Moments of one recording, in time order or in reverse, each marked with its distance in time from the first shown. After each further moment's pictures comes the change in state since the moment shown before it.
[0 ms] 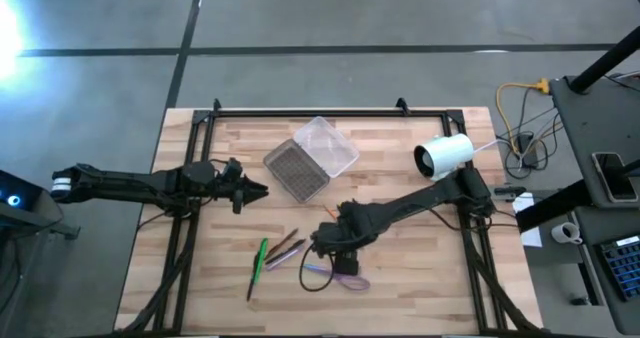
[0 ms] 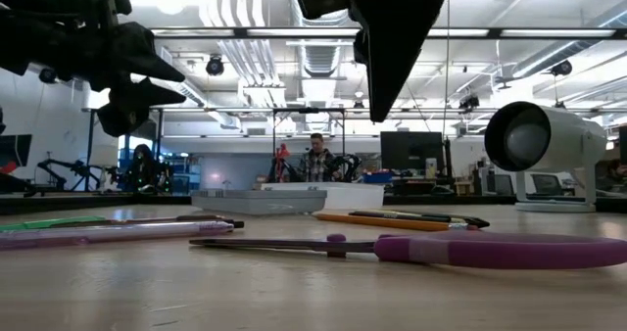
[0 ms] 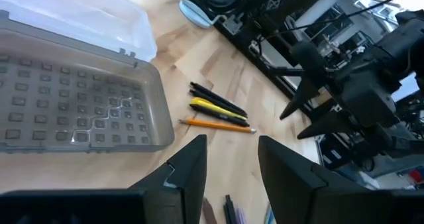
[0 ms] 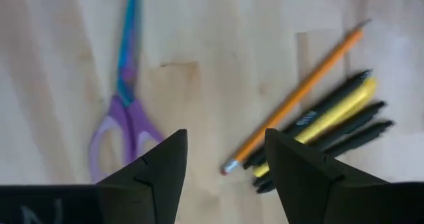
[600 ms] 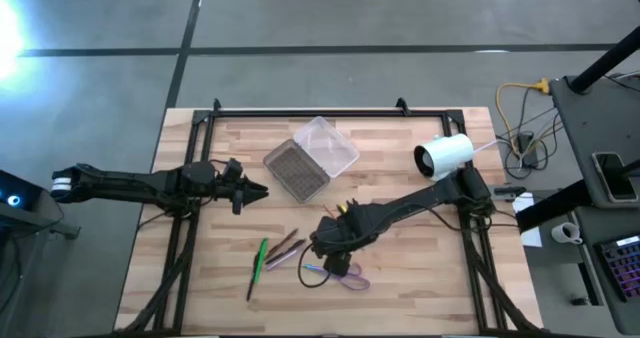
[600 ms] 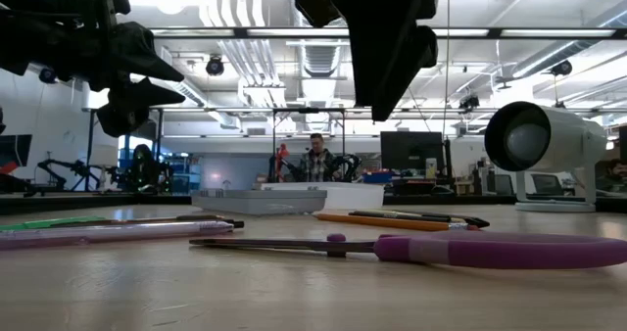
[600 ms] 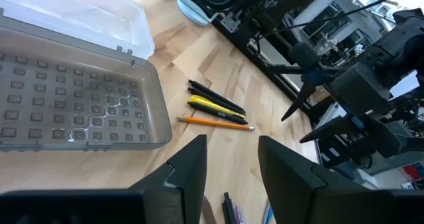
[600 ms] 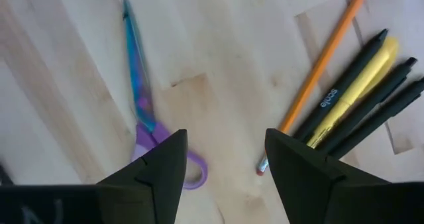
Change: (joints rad) left arm 0.000 0.000 -0.002 0.000 0.004 0.000; right arm 0.009 0.000 -0.002 0.031 -0.008 0.287
